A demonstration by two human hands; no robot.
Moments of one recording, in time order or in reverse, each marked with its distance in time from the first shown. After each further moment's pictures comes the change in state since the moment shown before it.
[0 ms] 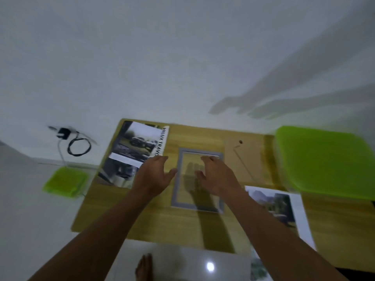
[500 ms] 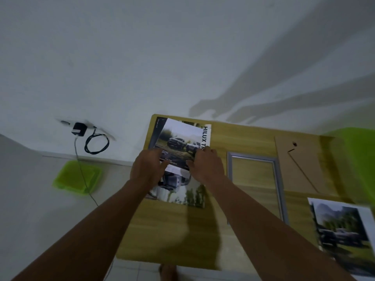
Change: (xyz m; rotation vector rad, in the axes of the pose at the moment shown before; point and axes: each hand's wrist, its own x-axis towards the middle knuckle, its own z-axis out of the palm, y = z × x) left_hand 0.062 -0.203 -0.027 -0.098 -0.060 -0.168; right_hand 0.154 -0.164 0.090 0.004 -0.031 0.164
